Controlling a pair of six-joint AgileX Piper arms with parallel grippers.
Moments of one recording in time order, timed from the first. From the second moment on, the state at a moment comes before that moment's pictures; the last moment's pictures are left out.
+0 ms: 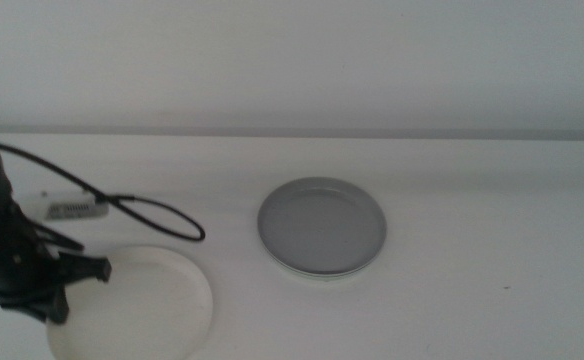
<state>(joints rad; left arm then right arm) 0.07 1.69 -0.89 -0.09 0.90 0.04 0.49 0.89 -1.26 -0.01 1.22 -0.07</state>
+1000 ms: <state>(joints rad) -0.36 2.14 -1.86 -0.24 1.21 -0.19 0.49 0.89 -1.26 -0.01 1.22 -0.07</state>
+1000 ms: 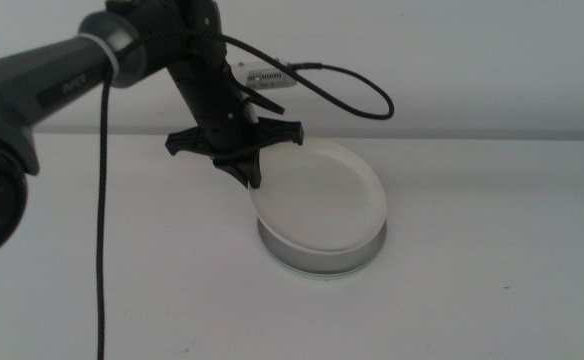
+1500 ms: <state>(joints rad) -0.37 2.22 -1.86 -0.25 1.21 -0.20 0.49 0.89 -1.26 0.01 1.22 -0.07</state>
